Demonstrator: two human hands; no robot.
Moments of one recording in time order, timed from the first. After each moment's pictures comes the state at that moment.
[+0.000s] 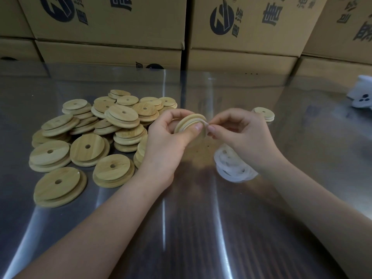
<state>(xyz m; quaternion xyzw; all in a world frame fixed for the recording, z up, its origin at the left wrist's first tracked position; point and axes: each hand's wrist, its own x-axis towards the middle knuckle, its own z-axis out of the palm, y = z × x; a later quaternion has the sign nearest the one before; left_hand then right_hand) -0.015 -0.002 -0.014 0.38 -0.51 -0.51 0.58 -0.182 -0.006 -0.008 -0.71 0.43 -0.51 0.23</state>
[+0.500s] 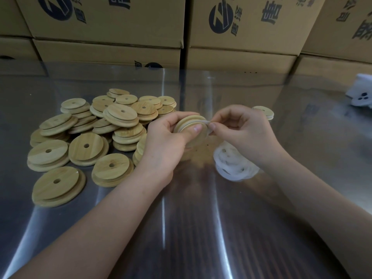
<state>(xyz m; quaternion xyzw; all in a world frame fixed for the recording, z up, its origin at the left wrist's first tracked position) -0.014 -0.004 -0.011 0.40 -0.53 -0.51 0.55 -0.186 -0.010 -0.006 -0.71 0.45 -0.50 0.23</state>
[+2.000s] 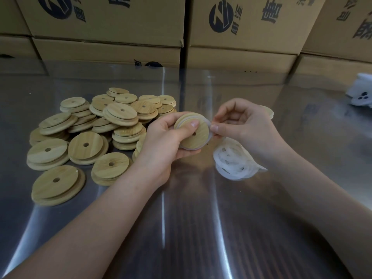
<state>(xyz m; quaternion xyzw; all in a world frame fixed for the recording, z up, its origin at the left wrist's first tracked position) -0.010 -0.010 -0.015 0.38 -0.48 -0.60 0.52 -0.184 -0.006 0.004 -0.63 0.42 -0.52 0.39</state>
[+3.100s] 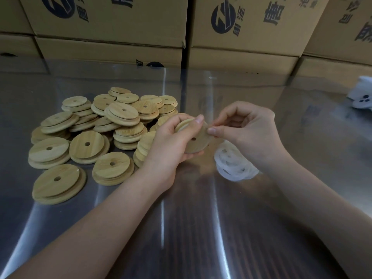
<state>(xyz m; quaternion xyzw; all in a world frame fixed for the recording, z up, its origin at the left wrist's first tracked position) -0.016 -0.001 -0.014 0.37 -0.48 -0.60 0.53 -0.178 -0.001 0.003 -0.69 0.41 -0.54 0.26</state>
